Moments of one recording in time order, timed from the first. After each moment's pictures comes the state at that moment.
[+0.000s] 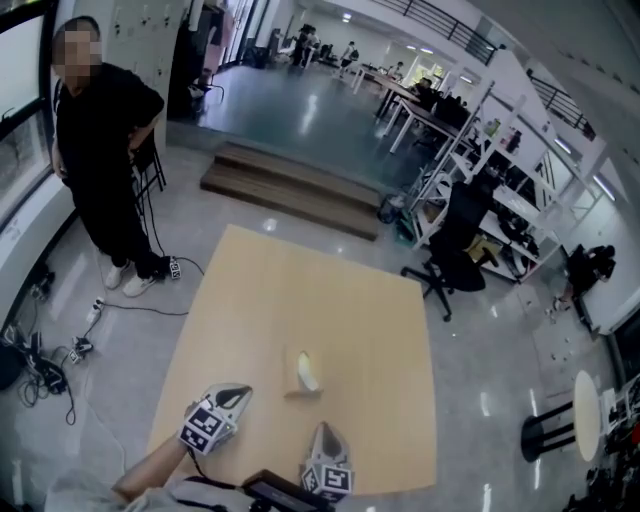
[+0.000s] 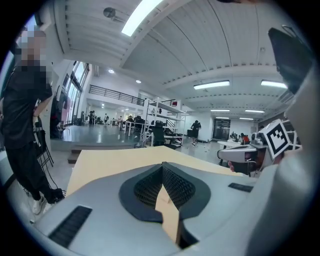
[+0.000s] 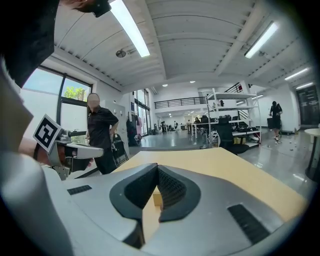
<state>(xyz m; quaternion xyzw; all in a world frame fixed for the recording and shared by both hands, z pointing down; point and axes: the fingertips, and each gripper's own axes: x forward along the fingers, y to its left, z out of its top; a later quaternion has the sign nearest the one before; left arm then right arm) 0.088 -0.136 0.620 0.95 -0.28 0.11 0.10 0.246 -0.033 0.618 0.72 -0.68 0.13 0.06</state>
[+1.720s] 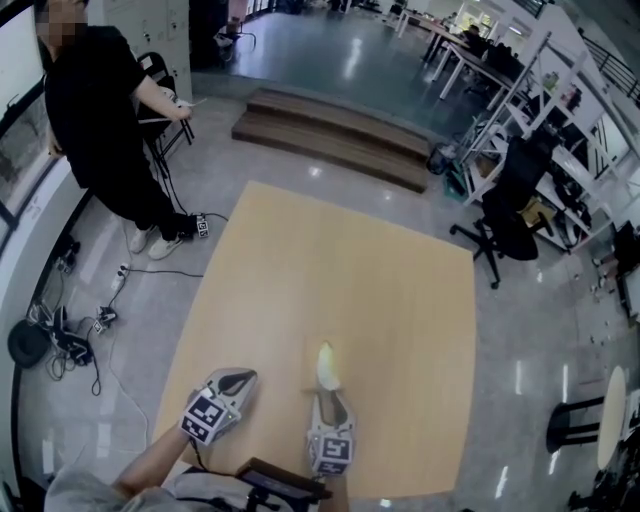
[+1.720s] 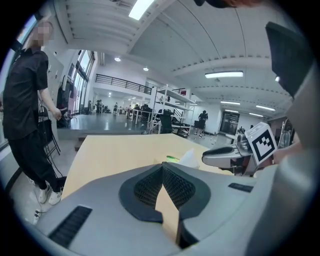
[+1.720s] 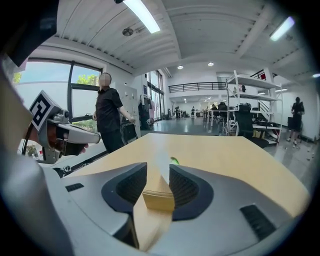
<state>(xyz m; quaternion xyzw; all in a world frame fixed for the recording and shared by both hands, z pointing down) 0.091 -0.171 0.661 0.92 -0.31 0.17 0.14 0.243 -0.122 0.678 0.65 -0.73 0.17 0.15</state>
